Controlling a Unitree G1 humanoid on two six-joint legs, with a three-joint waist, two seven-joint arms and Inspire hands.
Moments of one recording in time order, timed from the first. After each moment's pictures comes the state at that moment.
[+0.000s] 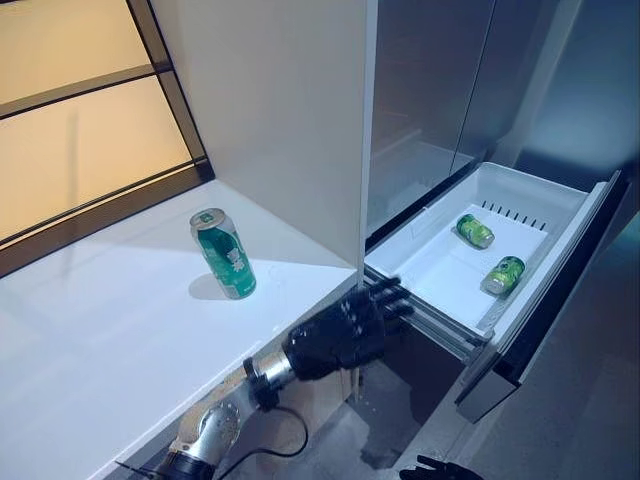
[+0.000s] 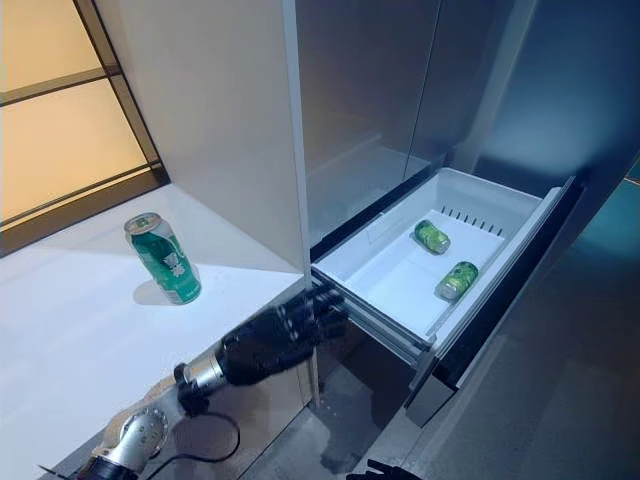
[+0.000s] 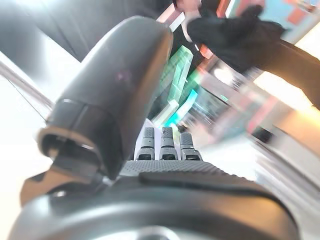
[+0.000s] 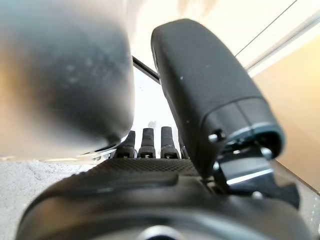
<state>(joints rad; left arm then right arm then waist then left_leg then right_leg) -0.07 0.33 -0.21 -0.15 -1.09 0.32 -0.72 0.00 -0.28 0.14 1.21 0.41 0.10 0.30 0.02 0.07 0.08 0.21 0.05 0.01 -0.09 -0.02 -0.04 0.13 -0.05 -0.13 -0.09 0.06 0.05</state>
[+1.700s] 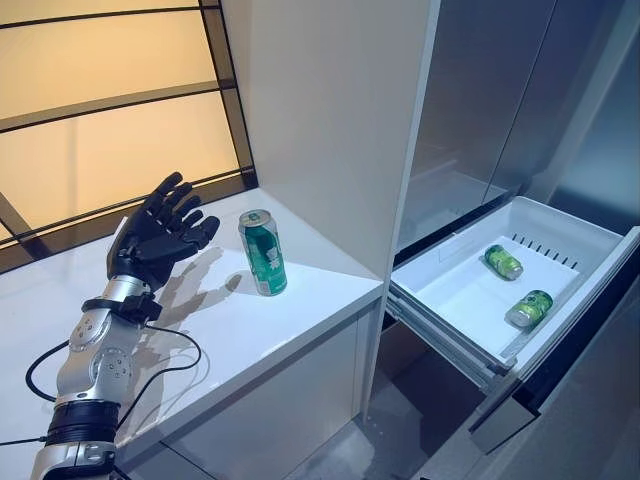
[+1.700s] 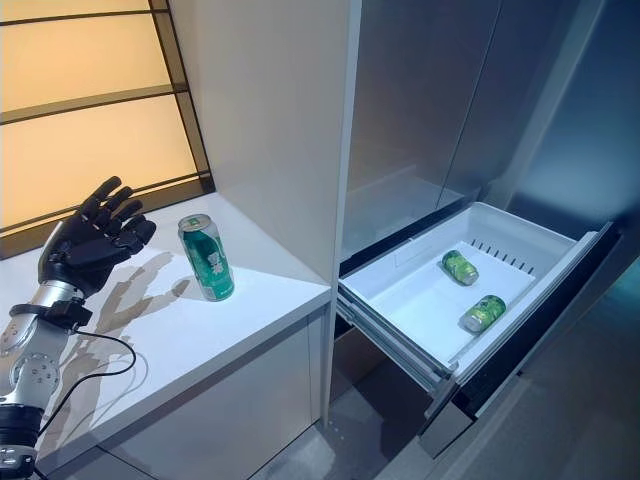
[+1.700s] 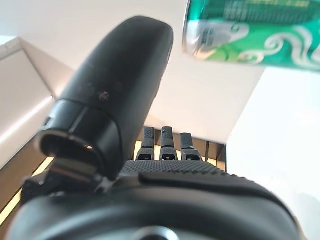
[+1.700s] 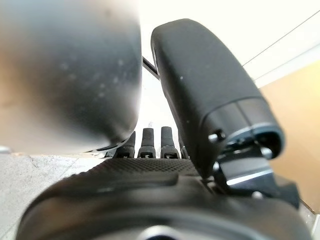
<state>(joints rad) -0.22 0.66 0.18 0.28 -0.87 0.00 -0.31 0.05 -0.27 0.16 1.24 0.43 0.09 0.29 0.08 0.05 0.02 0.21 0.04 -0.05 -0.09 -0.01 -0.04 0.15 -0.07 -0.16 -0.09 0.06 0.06</state>
